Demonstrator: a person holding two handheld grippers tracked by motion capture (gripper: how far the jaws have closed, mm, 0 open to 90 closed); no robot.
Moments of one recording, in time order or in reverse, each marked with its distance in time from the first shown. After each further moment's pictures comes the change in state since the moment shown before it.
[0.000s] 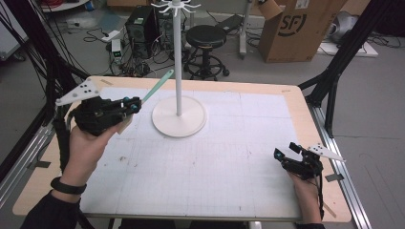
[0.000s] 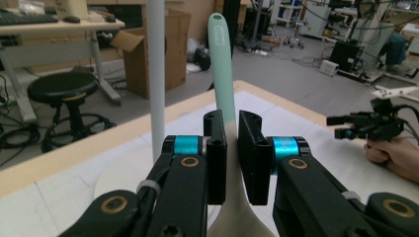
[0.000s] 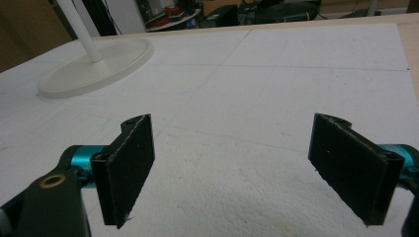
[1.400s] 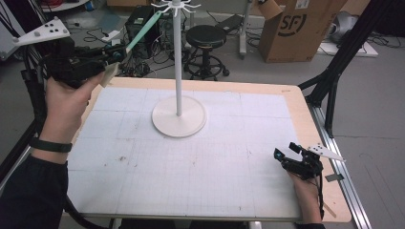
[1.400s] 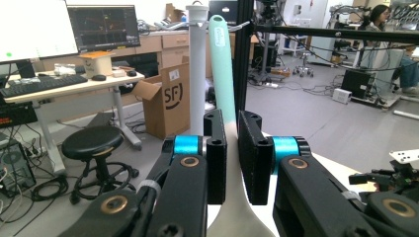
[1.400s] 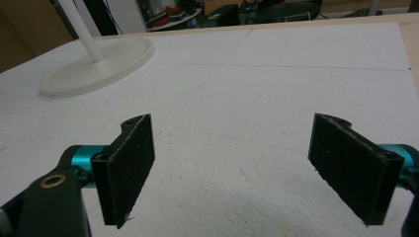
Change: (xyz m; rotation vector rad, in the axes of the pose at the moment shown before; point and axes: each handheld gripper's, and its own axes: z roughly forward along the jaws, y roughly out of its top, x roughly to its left) left arm 0.027 0.094 -0.006 -0.115 0.030 0.065; right arm 0.000 0.000 0.000 -0.001 0.002 -0.001
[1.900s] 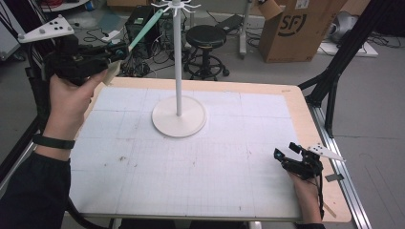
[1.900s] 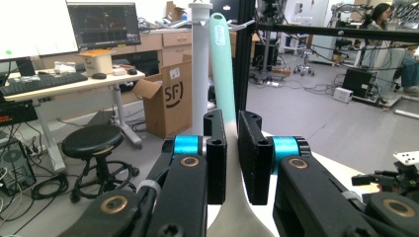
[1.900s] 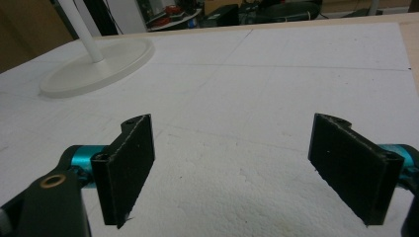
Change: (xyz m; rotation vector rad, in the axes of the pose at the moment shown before) left arm 0.001 0.001 0.007 0.002 0.006 0.002; right arm 0.000 0.000 0.000 -0.001 0.002 0.003
